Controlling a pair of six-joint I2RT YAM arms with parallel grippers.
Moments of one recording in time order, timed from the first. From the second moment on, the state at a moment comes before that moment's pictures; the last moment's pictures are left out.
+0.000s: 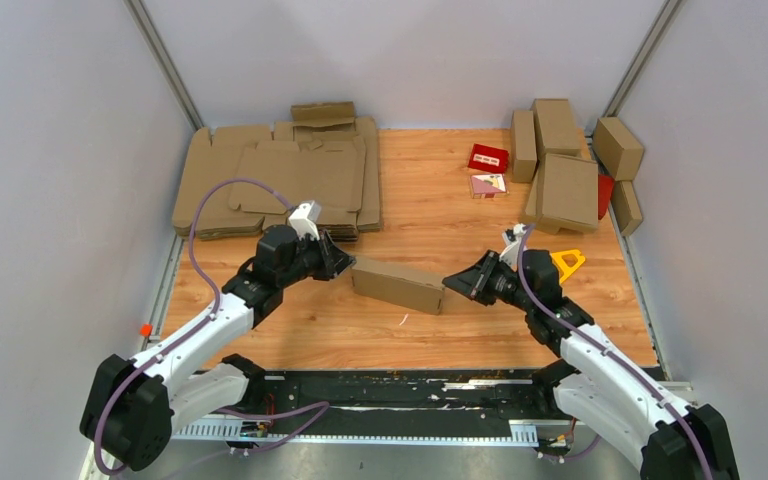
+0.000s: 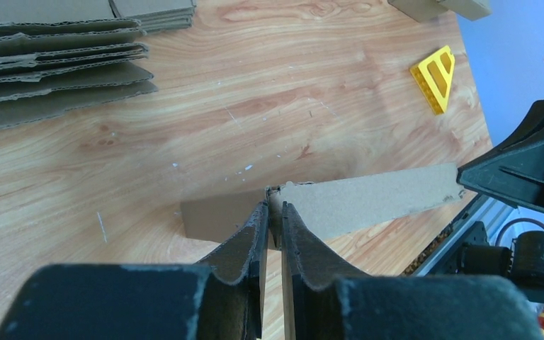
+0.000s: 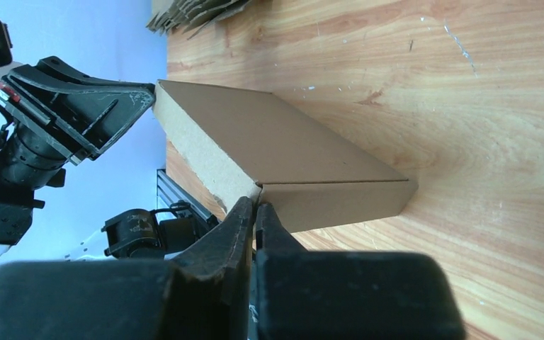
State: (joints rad) left arm -0.48 1.01 0.53 0.04 0.25 -0.57; right arm 0.44 0.82 0.37 0.00 -0.38 0.95
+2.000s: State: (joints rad) left arm -0.56 1.08 0.29 0.08 0.31 -0.74; right arm 0.54 1.19 0.46 -0.10 -0.49 0.60
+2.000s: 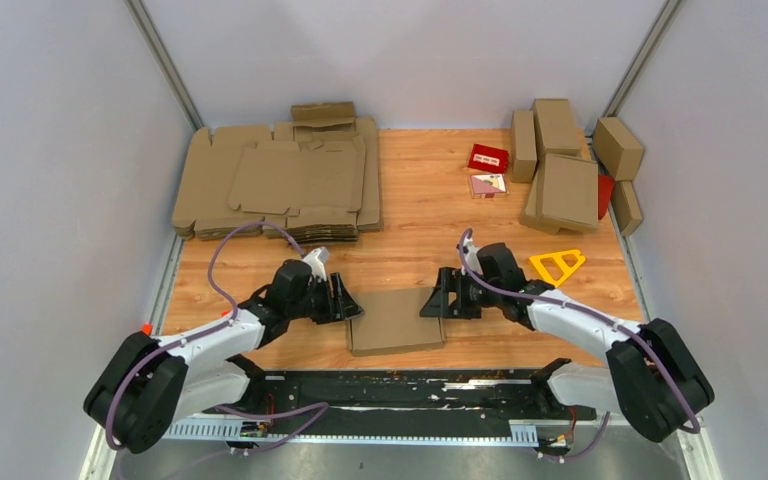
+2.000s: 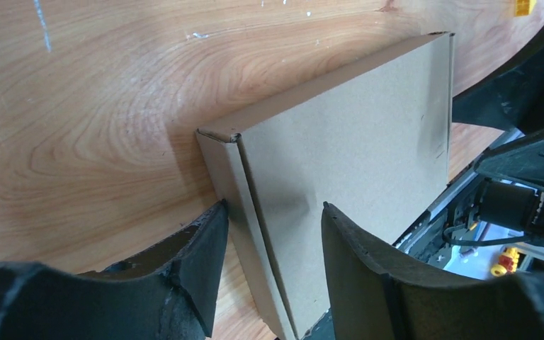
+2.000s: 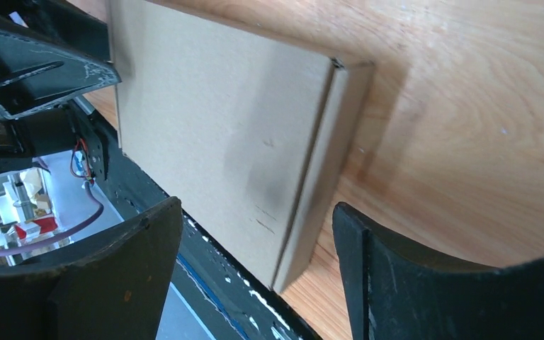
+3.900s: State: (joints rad) left arm -0.62 1.29 0.24 1.19 0.52 -1.29; right arm 0.35 1.12 0.22 0.23 -0.65 0.70
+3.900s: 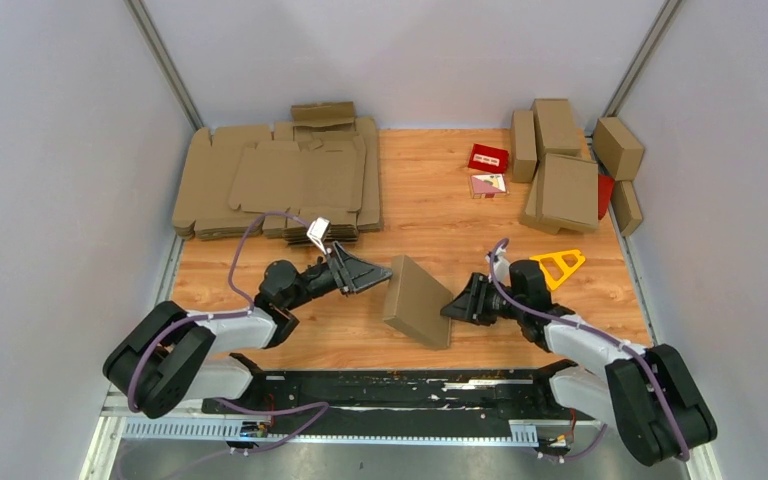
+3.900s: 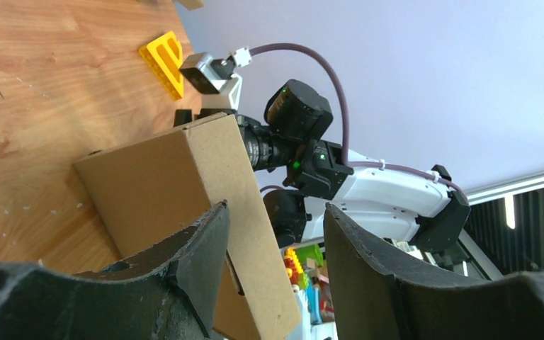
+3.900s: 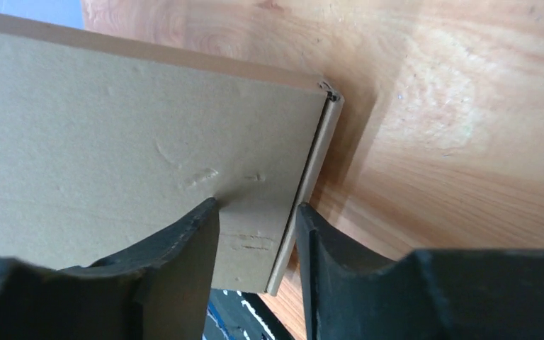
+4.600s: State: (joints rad) left arm -0.65 1.08 0.25 0.51 0.46 -1.02; right arm 0.34 0.84 0.28 -0.10 -0.47 0.58
